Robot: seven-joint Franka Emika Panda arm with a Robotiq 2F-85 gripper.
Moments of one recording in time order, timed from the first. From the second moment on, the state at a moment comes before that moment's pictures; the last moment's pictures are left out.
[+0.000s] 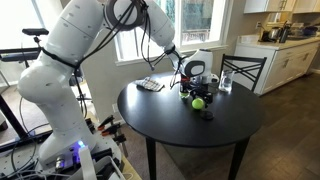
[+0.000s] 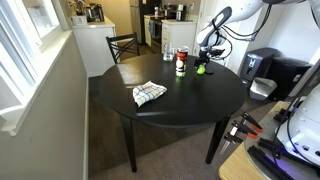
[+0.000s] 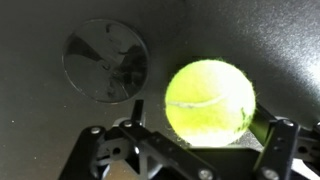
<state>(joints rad) -0.25 0.72 -0.06 -1.70 0.09 2.48 -0.31</state>
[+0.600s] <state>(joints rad) -0.25 0.72 -0.05 -1.69 0.09 2.48 -0.31</state>
